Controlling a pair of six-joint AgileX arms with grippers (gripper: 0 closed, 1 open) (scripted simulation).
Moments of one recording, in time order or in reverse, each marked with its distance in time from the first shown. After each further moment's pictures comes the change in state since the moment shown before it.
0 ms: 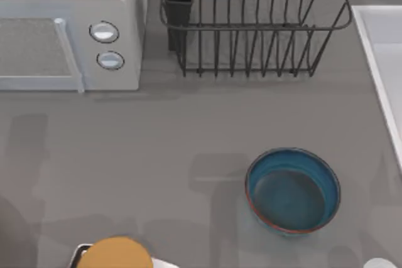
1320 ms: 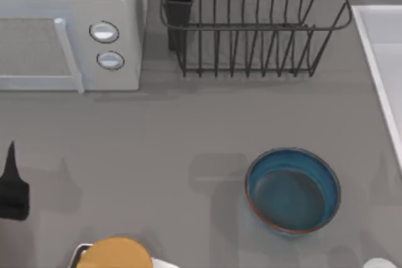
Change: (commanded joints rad) left arm -0.069 -1.106 -0.727 0.825 0.248 -2.370; right arm 0.000 0.000 0.000 0.000 0.000 0.000
